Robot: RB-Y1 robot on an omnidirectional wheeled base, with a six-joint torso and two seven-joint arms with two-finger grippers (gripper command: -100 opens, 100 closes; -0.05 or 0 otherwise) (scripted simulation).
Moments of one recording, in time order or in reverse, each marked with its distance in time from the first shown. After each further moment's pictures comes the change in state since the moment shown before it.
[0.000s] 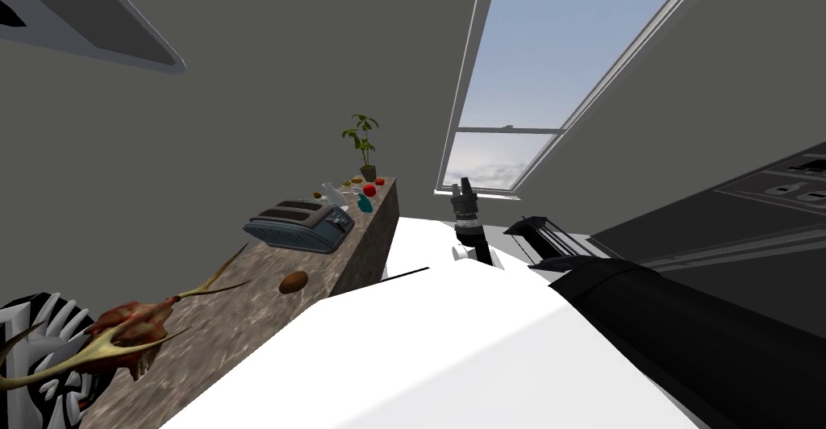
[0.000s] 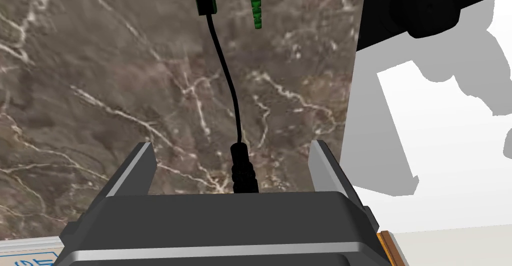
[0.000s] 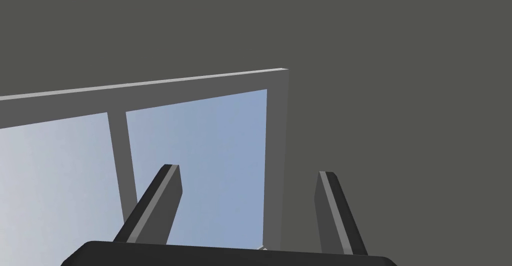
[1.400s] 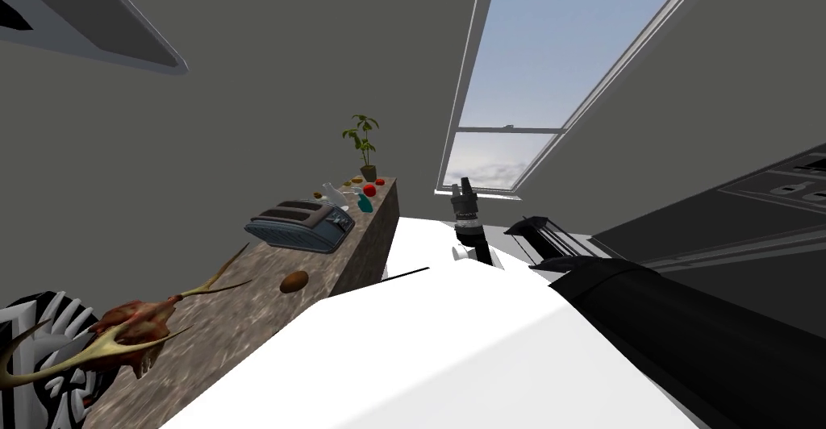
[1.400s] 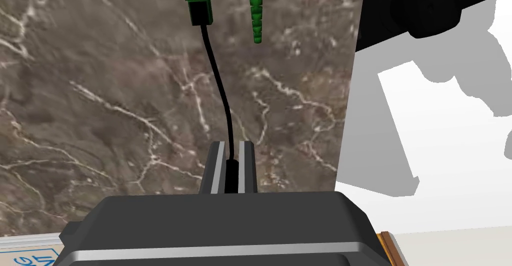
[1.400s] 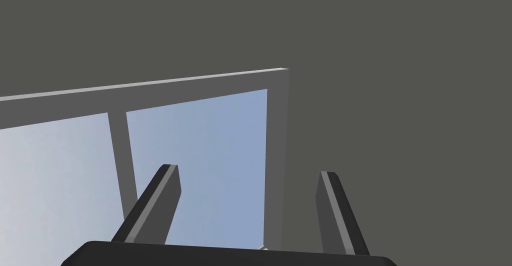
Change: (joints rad) left arm 0.002 0.000 0.002 0.002 0.001 -0.004 -0.003; right arm 0.000 0.000 0.000 0.000 0.000 0.000 0.000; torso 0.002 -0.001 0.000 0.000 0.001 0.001
